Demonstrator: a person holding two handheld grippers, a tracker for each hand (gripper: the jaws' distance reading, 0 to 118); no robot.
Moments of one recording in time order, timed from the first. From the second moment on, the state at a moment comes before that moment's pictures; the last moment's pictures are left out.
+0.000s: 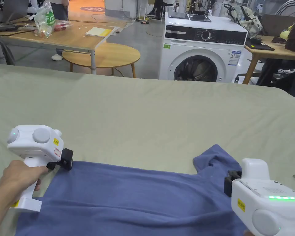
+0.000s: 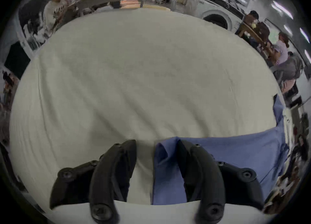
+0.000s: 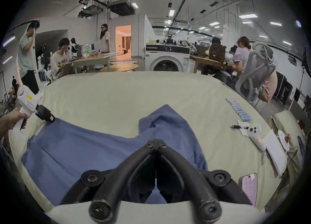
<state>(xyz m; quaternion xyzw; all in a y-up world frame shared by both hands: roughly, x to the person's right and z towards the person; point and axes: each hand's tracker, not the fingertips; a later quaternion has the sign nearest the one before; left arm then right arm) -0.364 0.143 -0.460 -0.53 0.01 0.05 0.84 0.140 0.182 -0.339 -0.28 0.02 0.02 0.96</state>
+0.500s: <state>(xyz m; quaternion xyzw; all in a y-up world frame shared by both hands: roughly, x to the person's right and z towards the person) -0.362 0.181 -0.404 -0.43 -0.01 0.07 0.90 0.219 0.171 -0.493 -0.44 -0.02 0.03 0.89</state>
